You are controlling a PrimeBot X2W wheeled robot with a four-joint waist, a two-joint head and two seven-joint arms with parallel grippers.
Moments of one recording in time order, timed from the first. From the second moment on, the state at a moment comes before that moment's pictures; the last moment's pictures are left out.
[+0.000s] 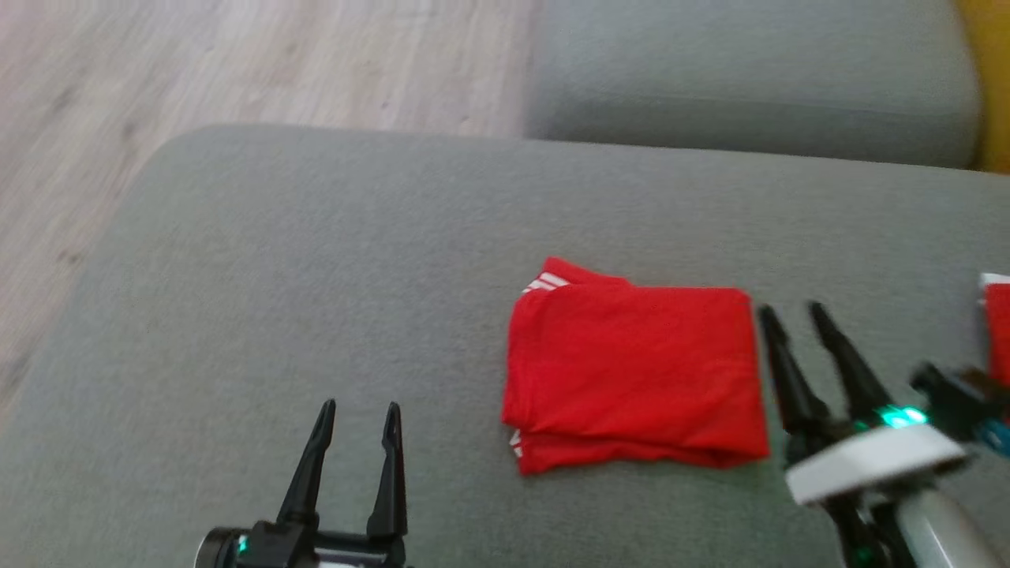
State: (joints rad) left arm 0.13 0.06 -0.33 0.05 -0.20 0.08 -0.25; right arm -0.04 -0.23 0.24 0.11 0.64 0.13 -0.08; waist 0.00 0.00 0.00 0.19
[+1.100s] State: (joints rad) left arm 0.25 0.06 -0.25 0.11 -0.18 0.08 -0.25; right arm 0.28 -0.16 0.06 0.10 0.24 0.13 -0.25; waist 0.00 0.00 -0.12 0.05
